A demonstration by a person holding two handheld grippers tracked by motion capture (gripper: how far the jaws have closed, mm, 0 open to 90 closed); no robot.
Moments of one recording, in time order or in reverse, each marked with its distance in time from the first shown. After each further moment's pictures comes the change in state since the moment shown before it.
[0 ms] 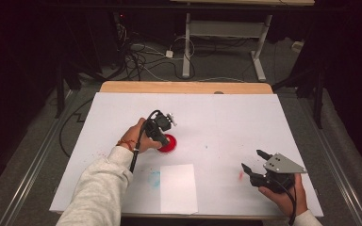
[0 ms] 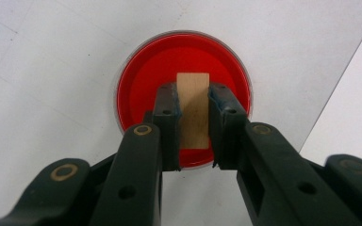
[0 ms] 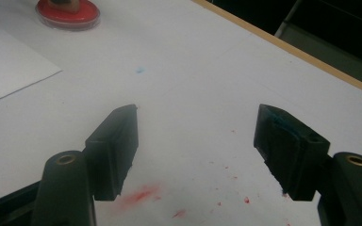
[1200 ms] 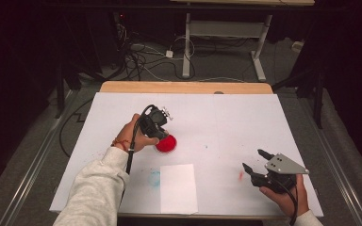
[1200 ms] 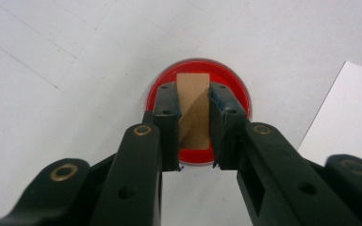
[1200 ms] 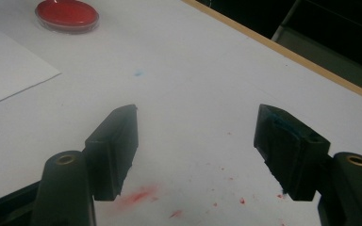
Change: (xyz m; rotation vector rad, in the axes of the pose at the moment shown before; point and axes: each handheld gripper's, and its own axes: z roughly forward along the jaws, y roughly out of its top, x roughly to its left) left arm -0.003 -0.012 -0.034 -0.147 0.061 -0.018; right arm -0.001 0.001 -0.003 -0.010 -0.006 -0.001
